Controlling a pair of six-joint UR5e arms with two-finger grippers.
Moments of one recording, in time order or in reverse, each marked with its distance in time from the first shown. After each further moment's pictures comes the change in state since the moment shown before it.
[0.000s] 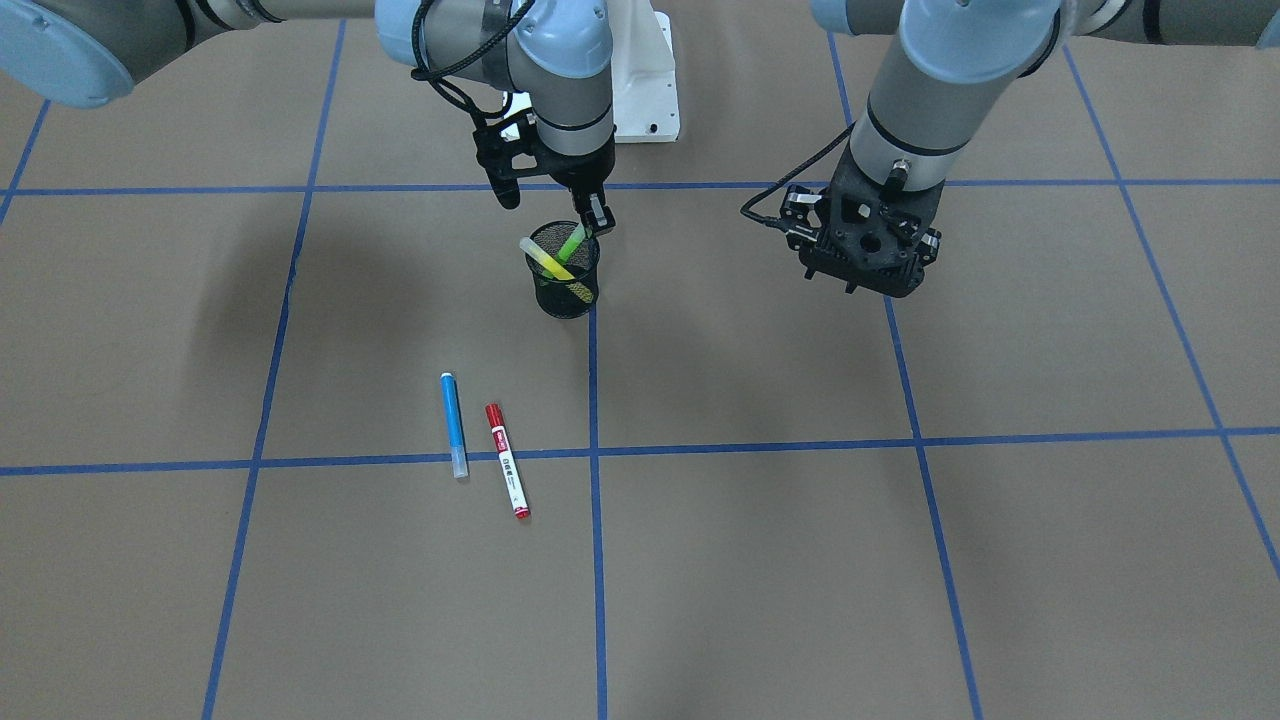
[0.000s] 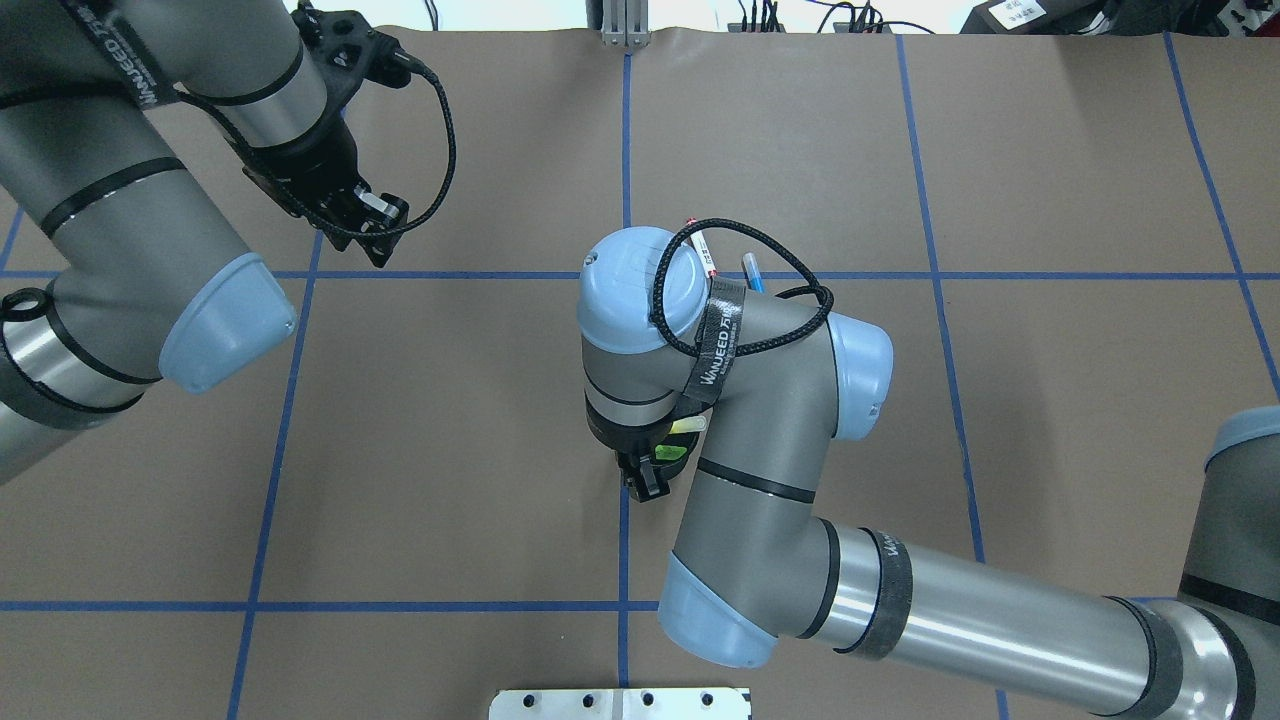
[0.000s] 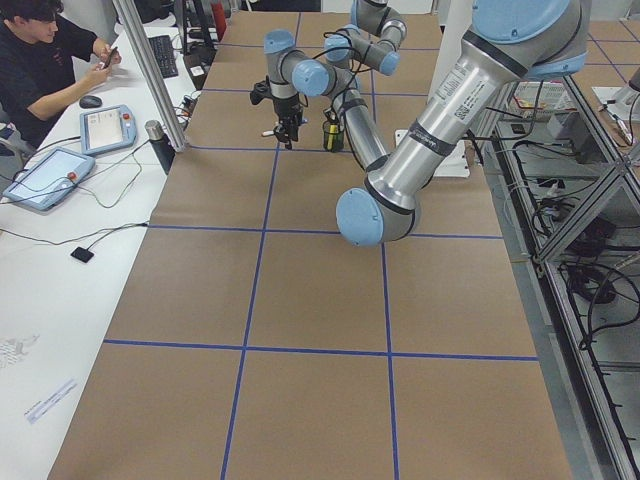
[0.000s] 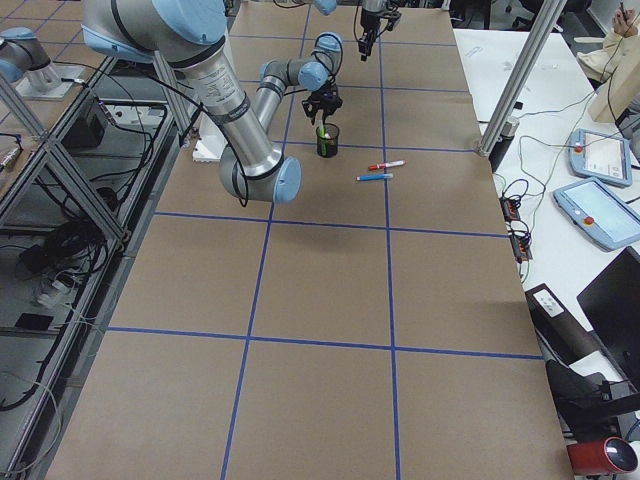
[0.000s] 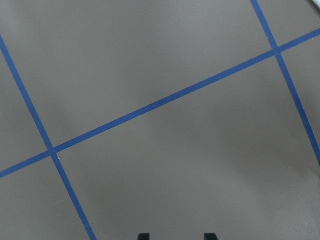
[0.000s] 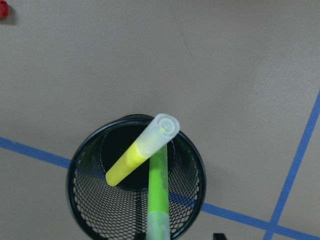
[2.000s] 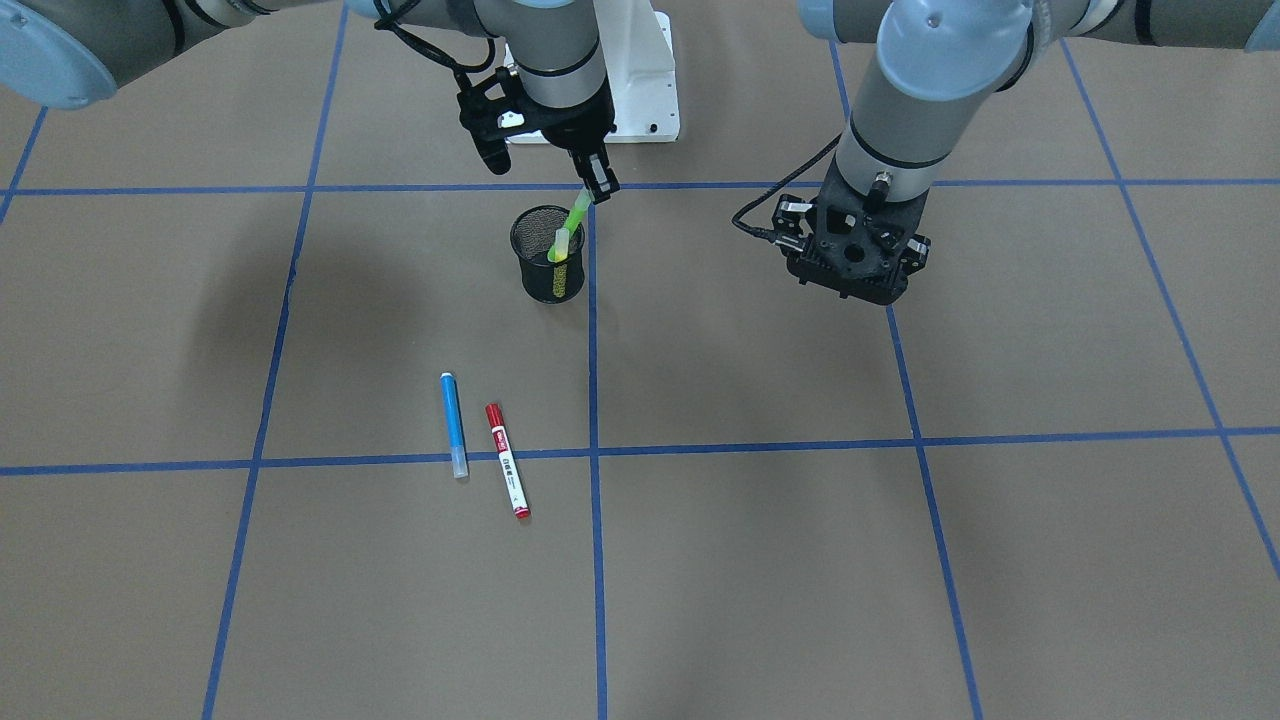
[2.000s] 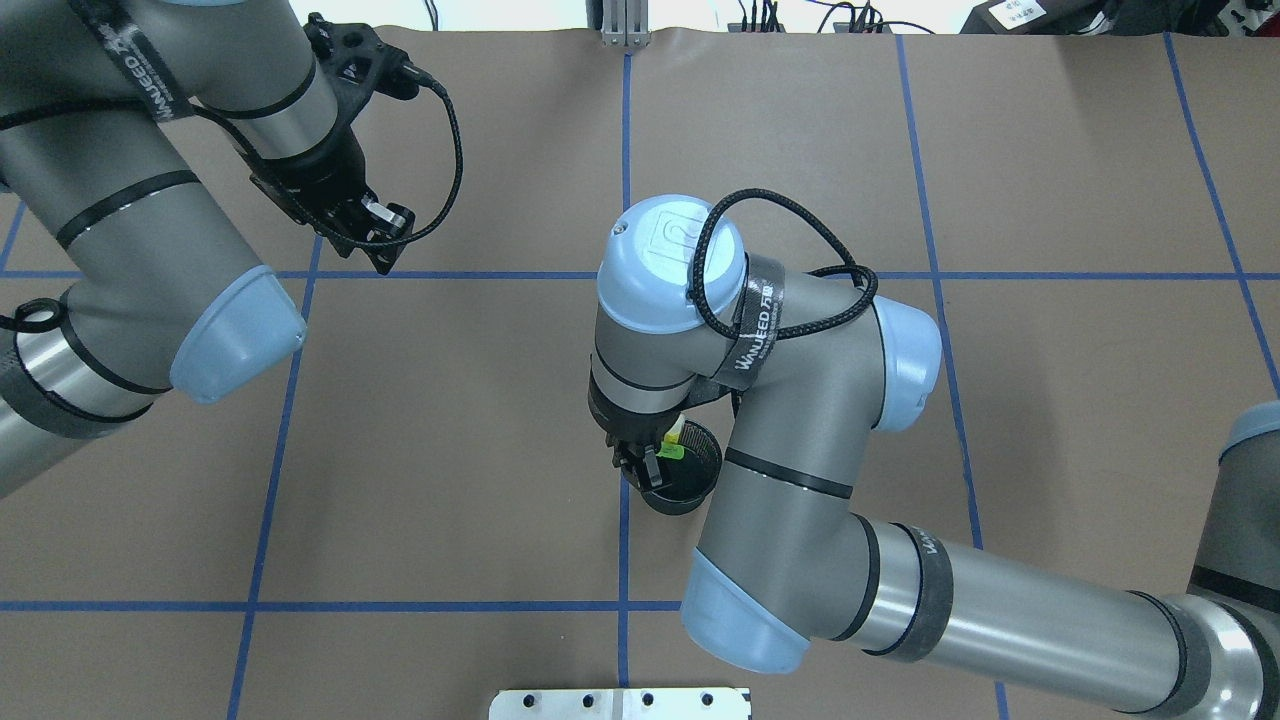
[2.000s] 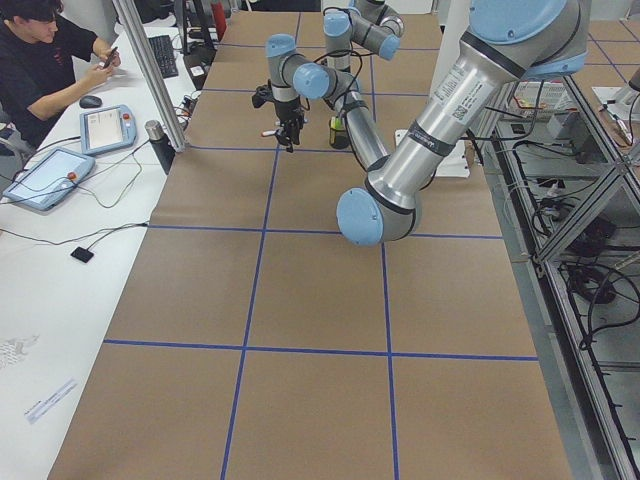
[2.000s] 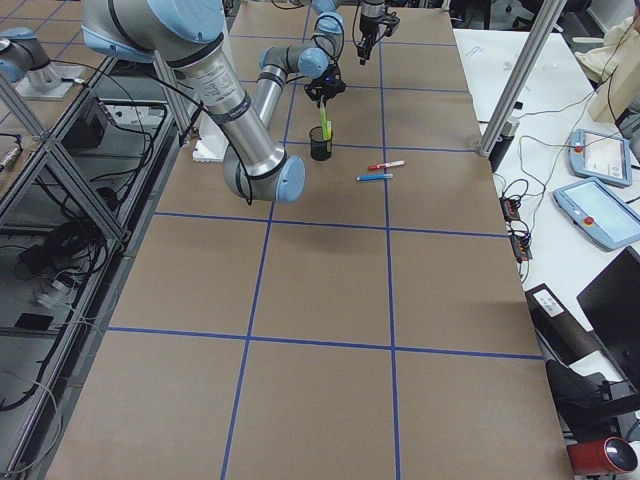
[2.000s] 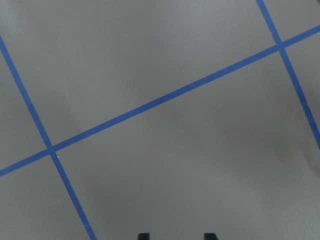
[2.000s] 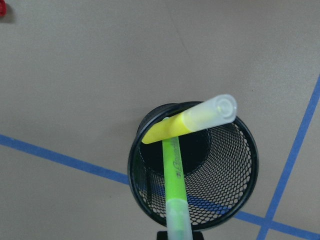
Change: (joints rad) left arm 0.025 0.000 0.025 -0.009 0.025 -0.004; right arm 0.053 0.019 0.122 -0.027 0.042 -0.006
